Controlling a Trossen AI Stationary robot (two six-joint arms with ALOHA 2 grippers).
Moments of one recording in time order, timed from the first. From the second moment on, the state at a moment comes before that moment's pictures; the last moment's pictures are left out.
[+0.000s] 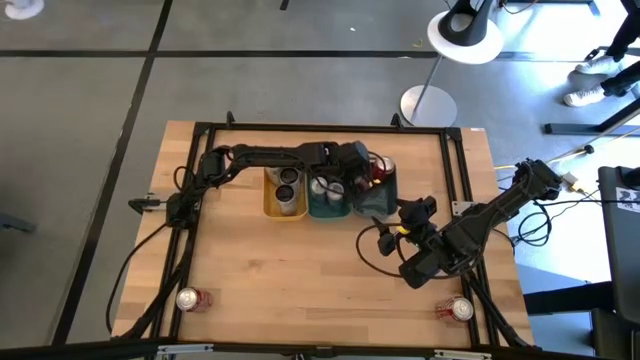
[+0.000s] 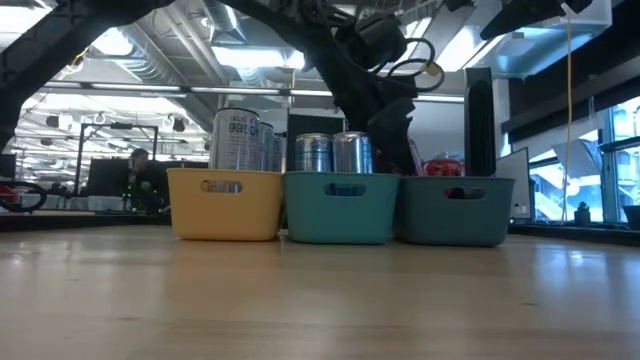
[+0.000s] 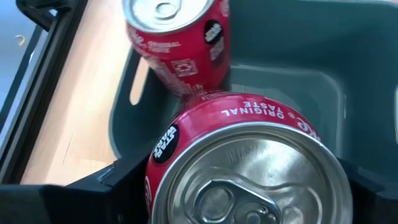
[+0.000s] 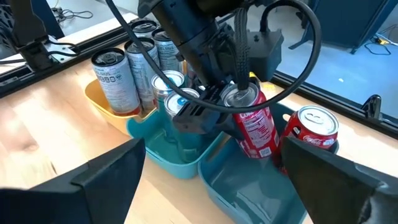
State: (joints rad) left arm 0.21 2.20 1.89 -0.58 -0.12 0.12; right arm 0.63 1.45 1.28 -1.17 1.06 1.36
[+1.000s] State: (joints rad) left arm 0.21 2.20 1.89 -0.56 -0.13 0.18; right arm 0.63 1.45 1.28 -1.15 1.05 1.36
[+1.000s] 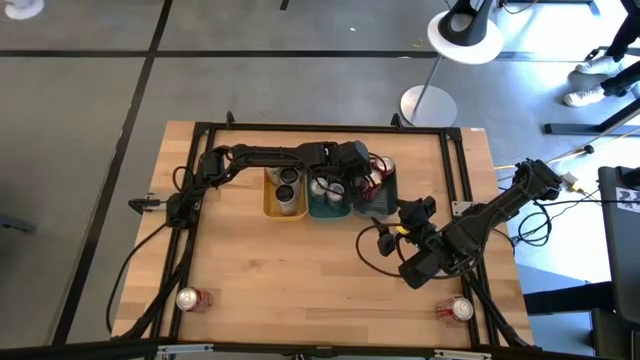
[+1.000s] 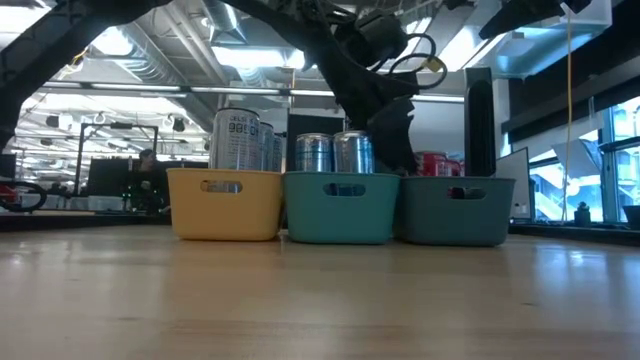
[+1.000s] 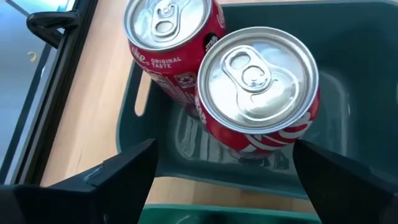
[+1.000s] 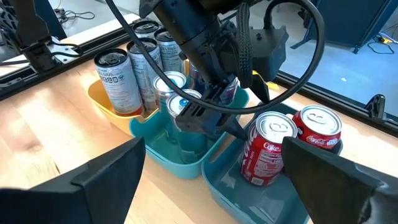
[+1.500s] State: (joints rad) left arm 0.15 1.92 1.89 -0.70 -0.14 0.19; right arm 0.63 1.45 1.28 -1.14 0.93 1.36
